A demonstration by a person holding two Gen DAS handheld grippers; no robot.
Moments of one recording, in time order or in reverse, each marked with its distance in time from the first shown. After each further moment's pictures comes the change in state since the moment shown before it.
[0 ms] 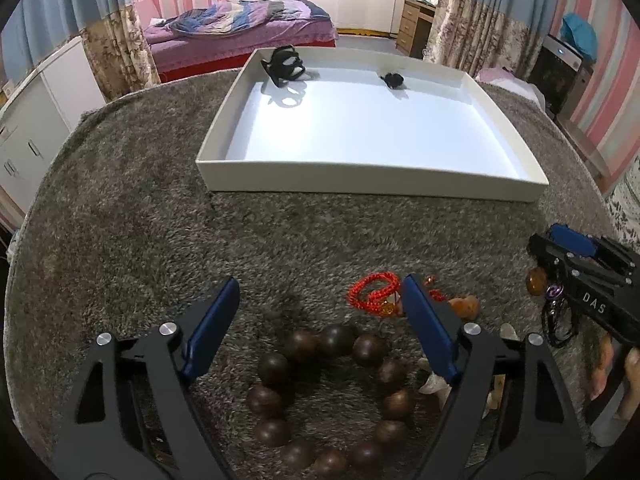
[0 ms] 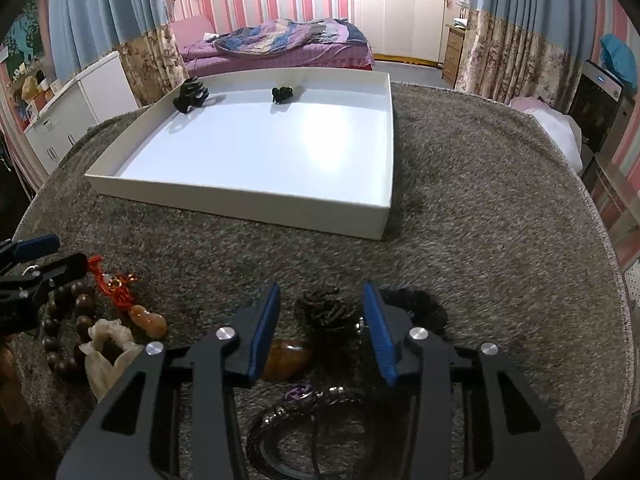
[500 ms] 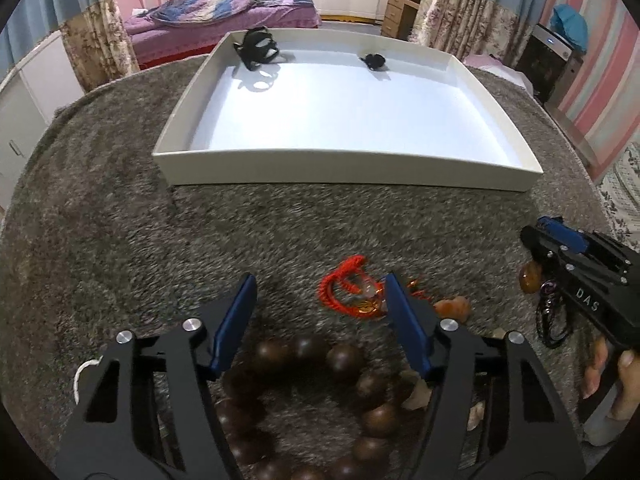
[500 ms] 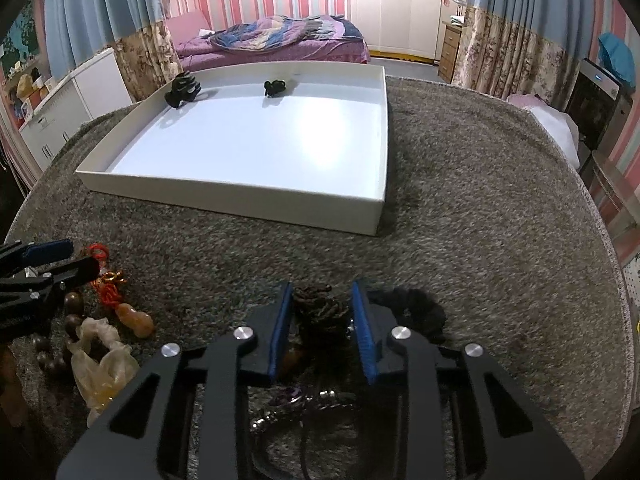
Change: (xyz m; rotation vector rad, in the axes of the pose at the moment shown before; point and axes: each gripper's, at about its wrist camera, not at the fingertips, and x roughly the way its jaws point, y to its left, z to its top) left arm 0.025 -0.012 0.011 0.017 0.055 -0.079; right arm 0.008 -0.002 0.001 0.004 0.010 -0.012
